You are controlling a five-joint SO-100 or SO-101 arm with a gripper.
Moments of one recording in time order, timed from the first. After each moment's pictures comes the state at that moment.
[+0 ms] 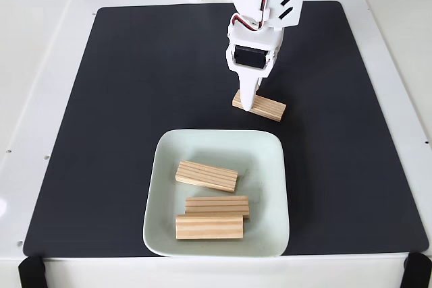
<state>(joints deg) -20.7 67.9 75.4 74.6 34.2</state>
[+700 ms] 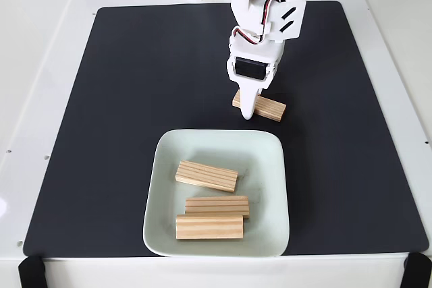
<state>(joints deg) -20.7 62.0 69.8 74.5 35.0</state>
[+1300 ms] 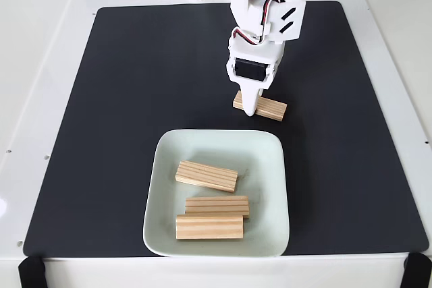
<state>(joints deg) -20.8 63.7 70.0 74.5 35.0</state>
